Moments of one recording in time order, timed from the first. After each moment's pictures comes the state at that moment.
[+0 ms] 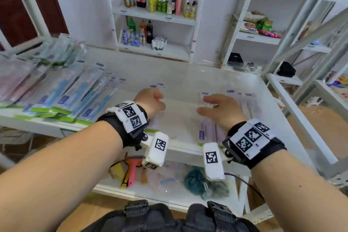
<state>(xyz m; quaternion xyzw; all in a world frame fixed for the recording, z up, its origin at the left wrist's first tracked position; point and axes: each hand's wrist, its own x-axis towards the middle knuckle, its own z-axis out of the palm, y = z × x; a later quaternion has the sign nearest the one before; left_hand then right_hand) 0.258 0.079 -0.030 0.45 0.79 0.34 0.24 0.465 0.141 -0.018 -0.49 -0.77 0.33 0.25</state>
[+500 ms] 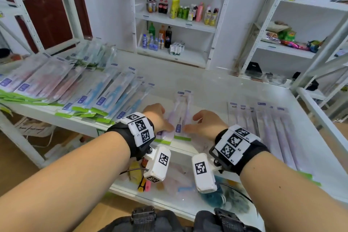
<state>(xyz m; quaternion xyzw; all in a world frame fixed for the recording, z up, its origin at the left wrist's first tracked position) 0.200 0.036 -0.045 0.42 0.84 0.20 0.27 0.356 0.112 -0.042 -0.50 -0.80 0.32 0.06</state>
